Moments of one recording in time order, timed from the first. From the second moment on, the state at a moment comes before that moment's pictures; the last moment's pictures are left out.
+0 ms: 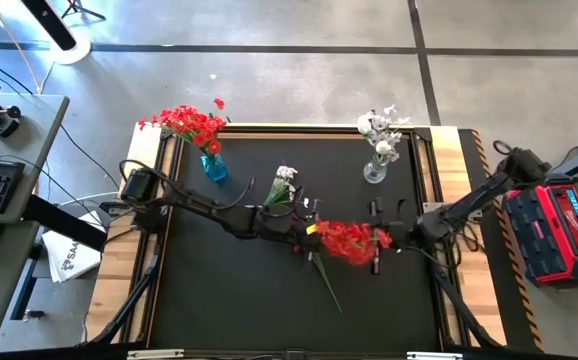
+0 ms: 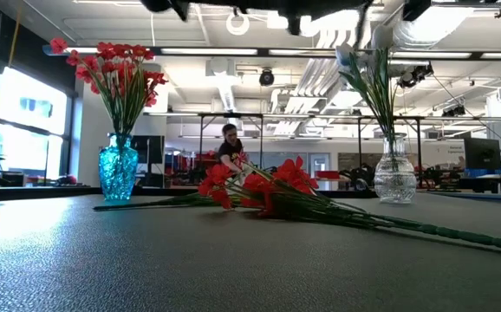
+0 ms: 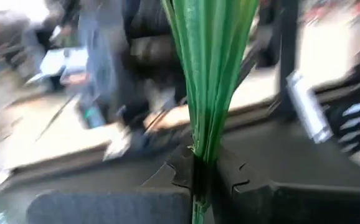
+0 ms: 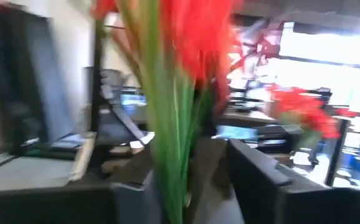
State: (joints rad) left arm -0.20 1.90 1.25 0.53 -0.09 0.22; right arm 0.54 1.12 0.38 0.98 0.52 -0.23
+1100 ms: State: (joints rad) left arm -0.01 0.63 0.33 0.47 -1.18 0.25; right arm 0.74 0.99 0.38 0.74 0.82 -0.24
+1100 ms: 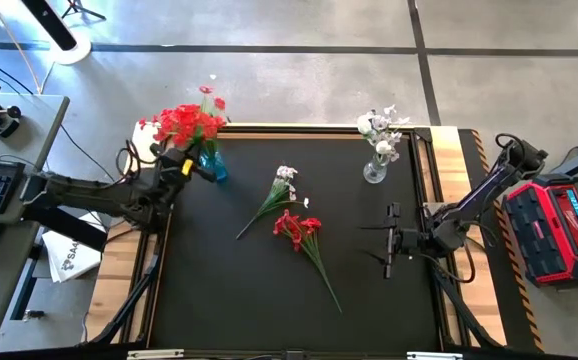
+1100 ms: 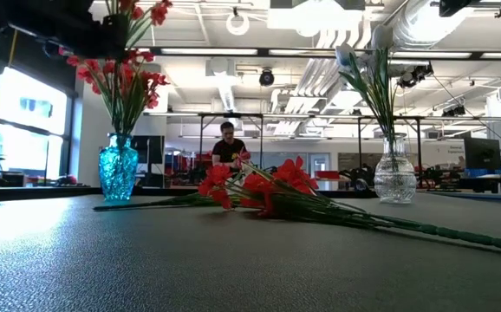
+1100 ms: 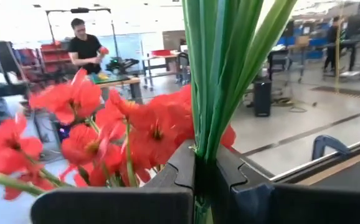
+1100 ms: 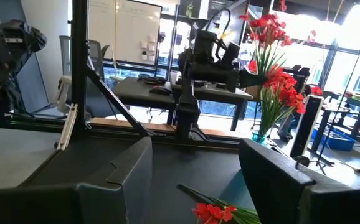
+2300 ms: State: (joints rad) left arm 0.20 0.61 0.57 -0.37 -0.81 -0.35; right arm 0.74 0.99 0.38 0.75 0.82 -0.23
